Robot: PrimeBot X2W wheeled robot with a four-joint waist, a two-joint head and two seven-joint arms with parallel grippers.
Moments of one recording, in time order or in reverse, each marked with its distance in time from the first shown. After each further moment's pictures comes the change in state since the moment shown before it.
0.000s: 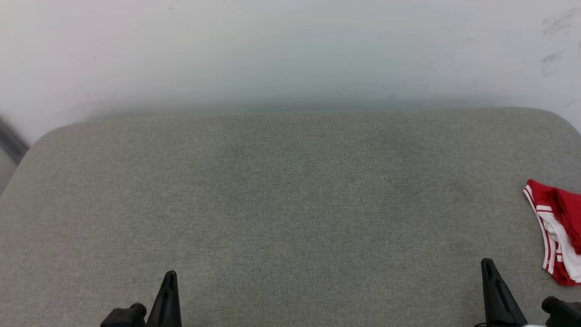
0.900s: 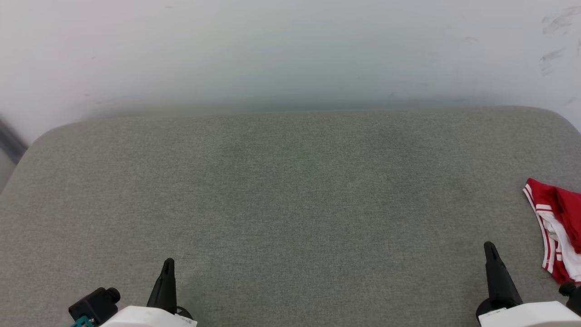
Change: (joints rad) left arm -0.097 0.009 0.035 0.075 -0.485 -0.070 0.087; right arm -0.093 -0.016 0.003 0.049 0.454 0.000 0.093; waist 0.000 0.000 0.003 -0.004
